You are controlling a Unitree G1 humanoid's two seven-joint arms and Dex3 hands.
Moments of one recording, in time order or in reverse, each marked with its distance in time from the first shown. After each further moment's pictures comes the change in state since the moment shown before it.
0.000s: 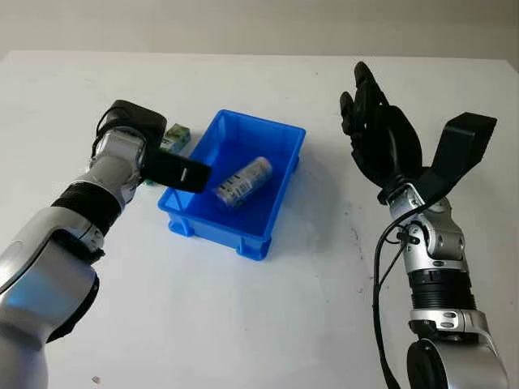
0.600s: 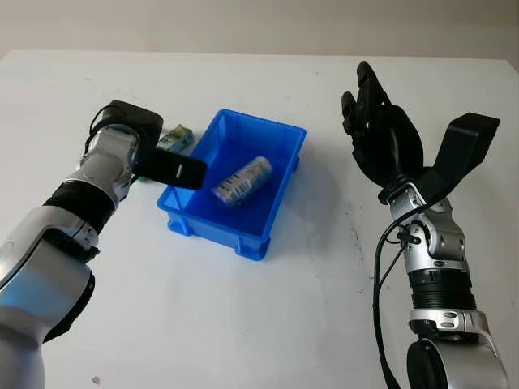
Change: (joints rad) left arm 0.002 0.013 0.087 -0.002 -0.091 -0.020 0.033; right arm -0.001 0.001 -0.001 0.000 0.014 0.000 -0.005
